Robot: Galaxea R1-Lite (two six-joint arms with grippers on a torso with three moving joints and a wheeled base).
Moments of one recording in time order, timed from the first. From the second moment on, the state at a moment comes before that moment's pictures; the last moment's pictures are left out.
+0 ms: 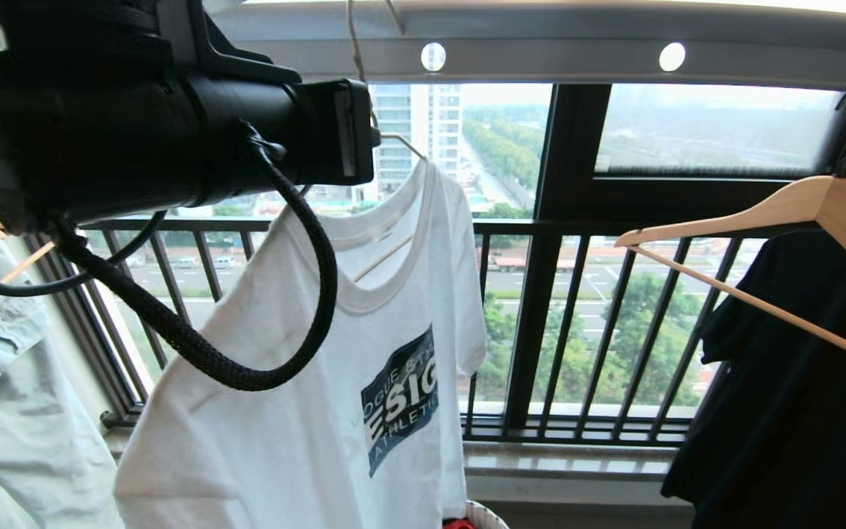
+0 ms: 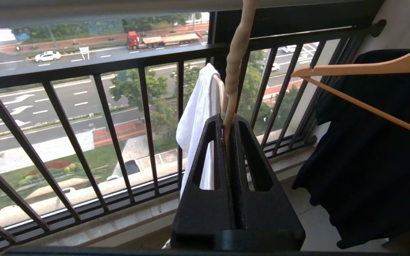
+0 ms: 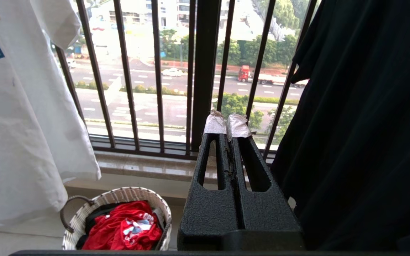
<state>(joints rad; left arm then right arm) -0.75 1.50 -1.46 0.00 0.23 -0.13 0.01 0.00 0.00 0.00 0.01 -0.04</state>
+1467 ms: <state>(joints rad) -0.76 1.23 -0.84 -0.21 0.10 -0.16 0.01 0.00 0.00 0.00 0.01 -0.05</state>
